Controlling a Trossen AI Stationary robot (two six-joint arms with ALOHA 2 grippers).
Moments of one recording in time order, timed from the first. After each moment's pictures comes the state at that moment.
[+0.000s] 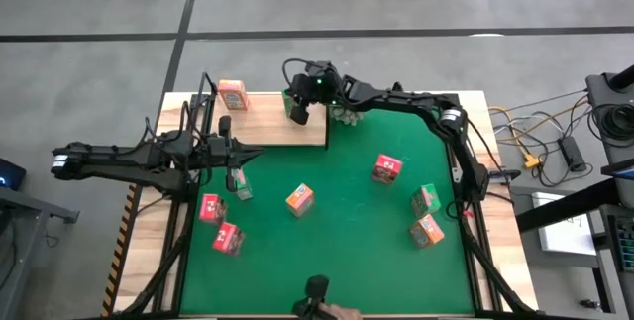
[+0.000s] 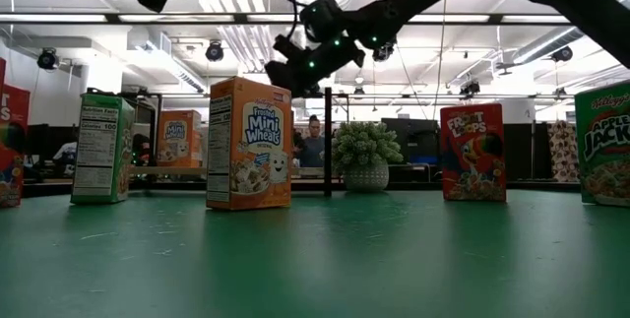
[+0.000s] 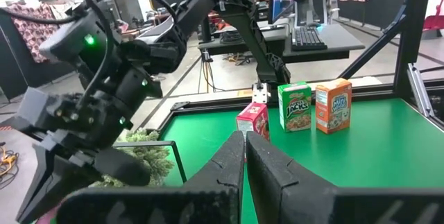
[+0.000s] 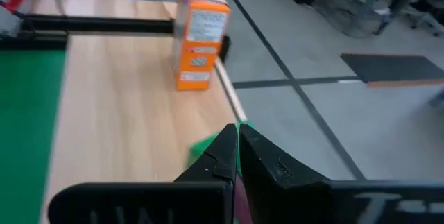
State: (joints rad) left arm -0.01 0.62 0.54 0.03 -0.18 0.16; right arm -0.46 2.15 1.78 -0.01 -0.06 -0.29
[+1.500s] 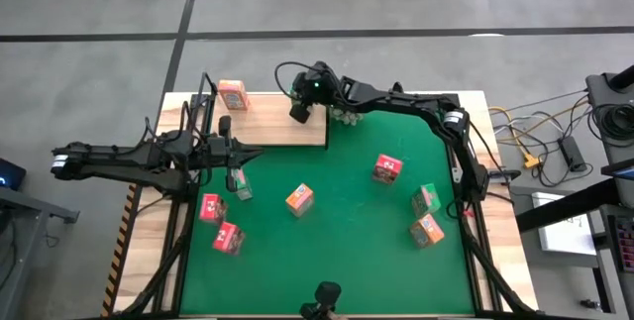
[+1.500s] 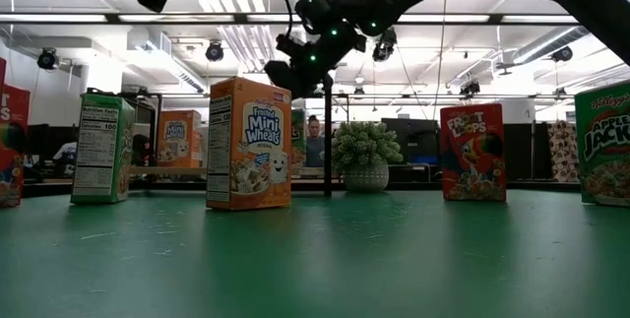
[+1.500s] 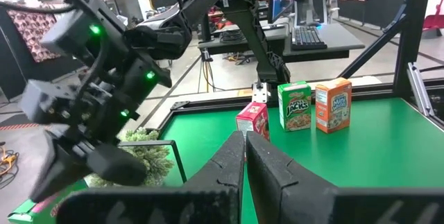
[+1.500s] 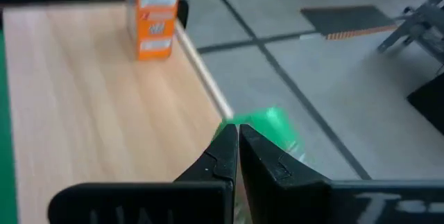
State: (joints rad) left arm -0.01 0.62 0.54 0.03 -0.17 0.16; right arm -0.43 2.12 1.81 -0.18 0.18 -0.19
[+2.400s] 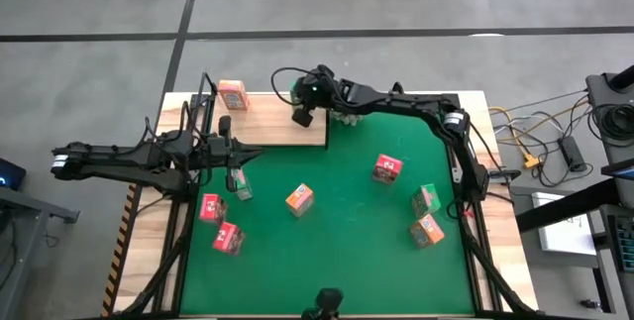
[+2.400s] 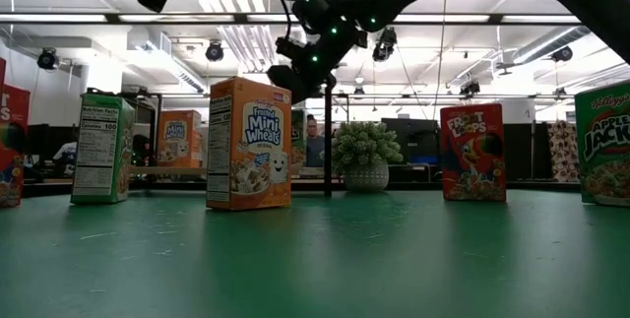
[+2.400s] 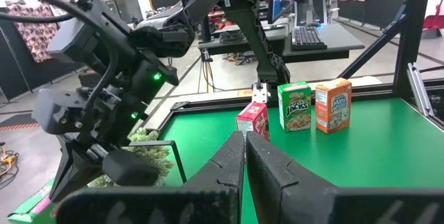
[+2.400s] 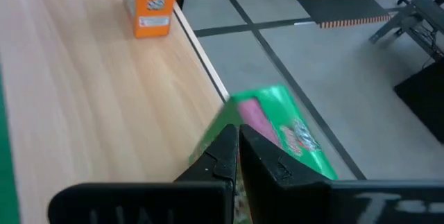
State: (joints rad) left arm -0.01 0.62 0.54 0.03 -0.17 0.16; right arm -0.40 2.11 1.82 -0.26 0.23 -0.21
